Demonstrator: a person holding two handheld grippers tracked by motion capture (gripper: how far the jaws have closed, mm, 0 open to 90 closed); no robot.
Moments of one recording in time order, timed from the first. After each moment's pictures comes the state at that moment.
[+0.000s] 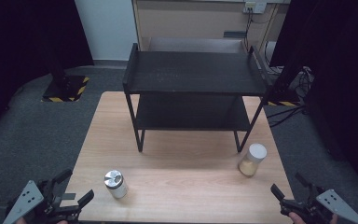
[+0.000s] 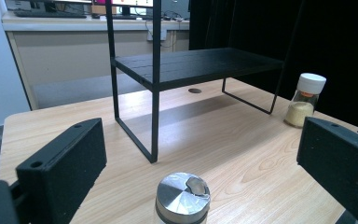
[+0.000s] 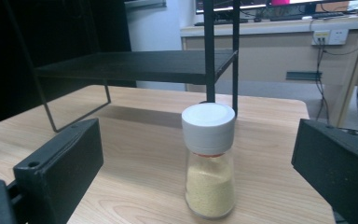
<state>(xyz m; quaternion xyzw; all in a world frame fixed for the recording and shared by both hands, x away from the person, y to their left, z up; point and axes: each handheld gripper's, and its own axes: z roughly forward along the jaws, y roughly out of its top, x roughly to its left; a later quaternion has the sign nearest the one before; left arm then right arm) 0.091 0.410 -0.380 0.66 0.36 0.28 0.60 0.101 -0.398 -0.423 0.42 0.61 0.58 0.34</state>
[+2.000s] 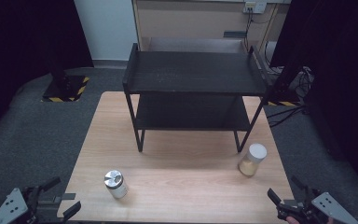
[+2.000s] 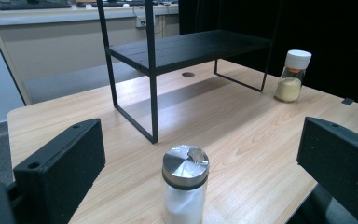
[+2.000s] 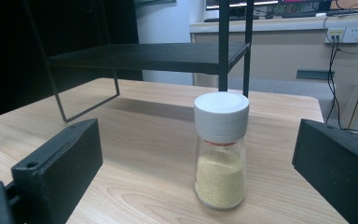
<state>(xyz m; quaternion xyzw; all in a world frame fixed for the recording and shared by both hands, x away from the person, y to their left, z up) 0.078 0.442 -0.366 0.70 0.33 0.27 0.57 0.100 -0.397 -0.432 0.40 0.62 0.58 0.33</state>
